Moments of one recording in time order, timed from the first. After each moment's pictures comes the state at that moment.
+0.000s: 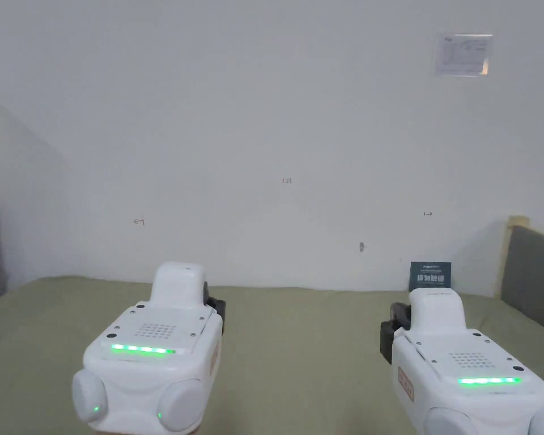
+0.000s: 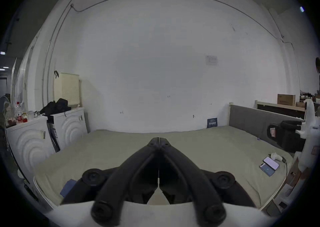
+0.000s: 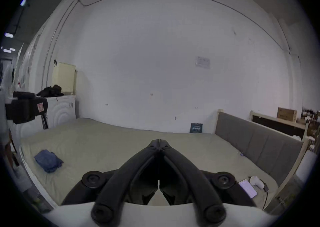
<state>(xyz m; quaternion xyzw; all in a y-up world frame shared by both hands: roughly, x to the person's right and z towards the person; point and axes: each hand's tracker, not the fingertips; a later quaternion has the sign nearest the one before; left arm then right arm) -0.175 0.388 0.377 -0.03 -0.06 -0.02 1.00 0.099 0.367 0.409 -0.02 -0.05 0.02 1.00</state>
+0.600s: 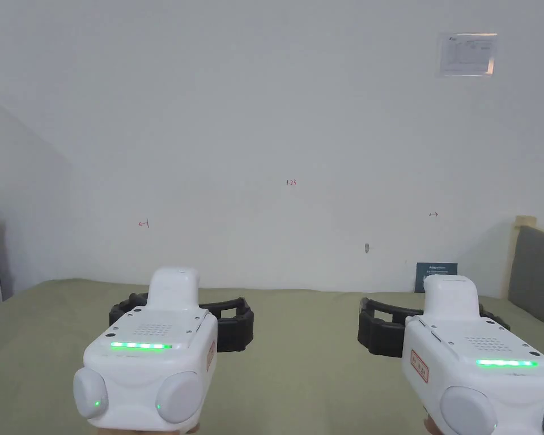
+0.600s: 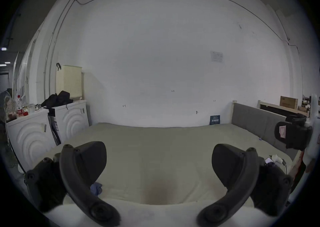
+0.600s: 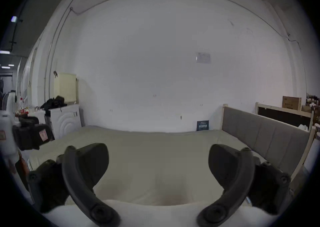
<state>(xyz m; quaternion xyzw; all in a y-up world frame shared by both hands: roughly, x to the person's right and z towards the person) -0.187 0.382 0.358 -0.06 -0.04 -0.01 1.00 0.099 0.375 0.402 -0.01 -0.05 -0.01 1.00</state>
